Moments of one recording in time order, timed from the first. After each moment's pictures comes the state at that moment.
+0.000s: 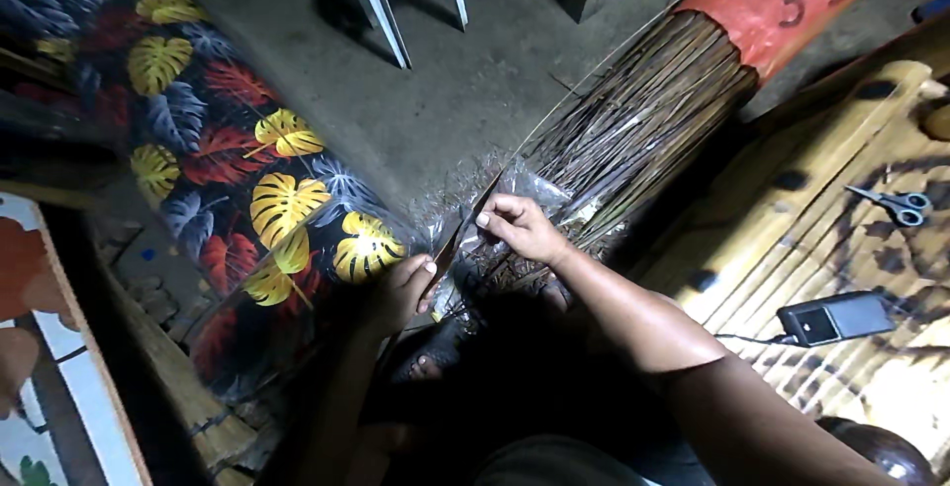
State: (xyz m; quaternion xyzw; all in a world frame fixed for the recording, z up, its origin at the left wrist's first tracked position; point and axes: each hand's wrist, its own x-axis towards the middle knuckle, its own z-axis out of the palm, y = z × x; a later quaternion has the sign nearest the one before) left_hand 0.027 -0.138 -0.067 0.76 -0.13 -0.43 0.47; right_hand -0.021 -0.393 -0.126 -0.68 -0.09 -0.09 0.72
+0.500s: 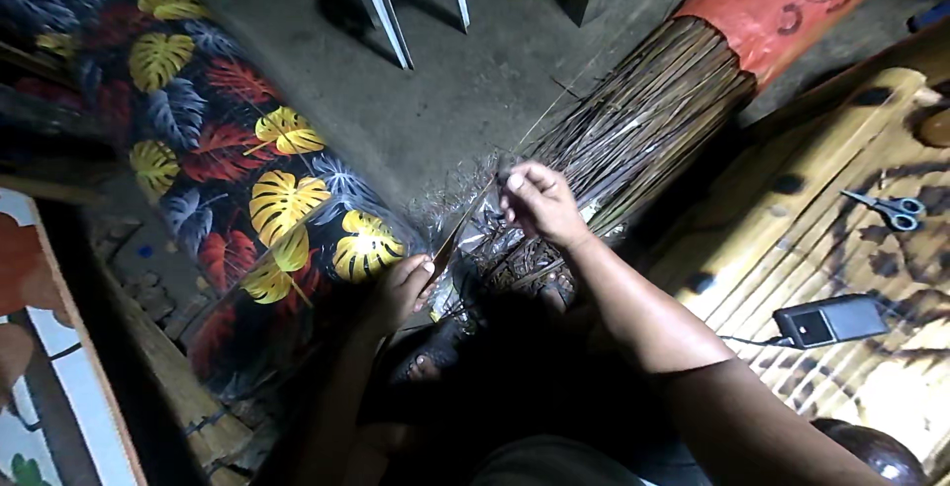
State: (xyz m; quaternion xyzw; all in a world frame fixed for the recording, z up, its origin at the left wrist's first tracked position) left_hand 0.028 -0.134 -0.070 0.75 -0.12 -0.44 0.48; right_hand -0.012 -0.417 -0.123 -0.58 -0.02 -0.13 0.80
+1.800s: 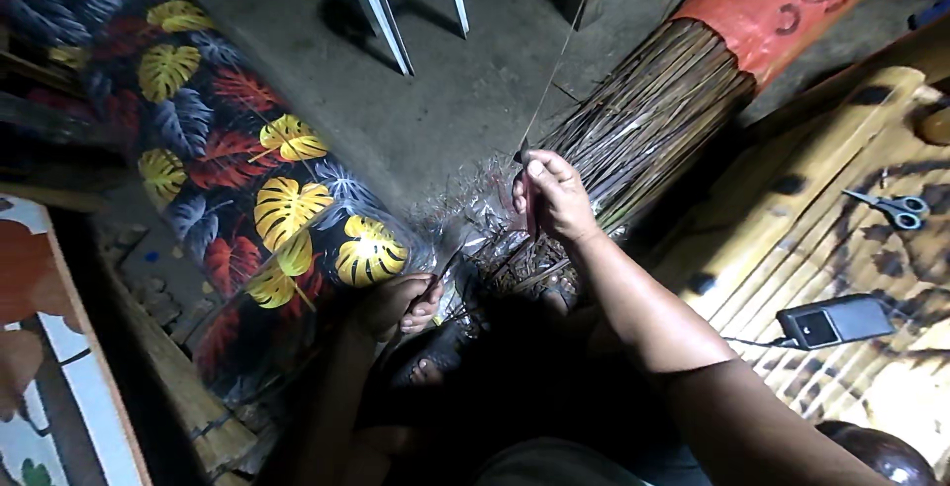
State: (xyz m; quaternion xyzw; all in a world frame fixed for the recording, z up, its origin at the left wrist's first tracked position) left_hand 0.039 -0.119 -0.076 0.49 -0.05 -0.67 0.56; right_hand -0.008 -0.430 -0.127 -0.50 0.00 -0.16 0.85
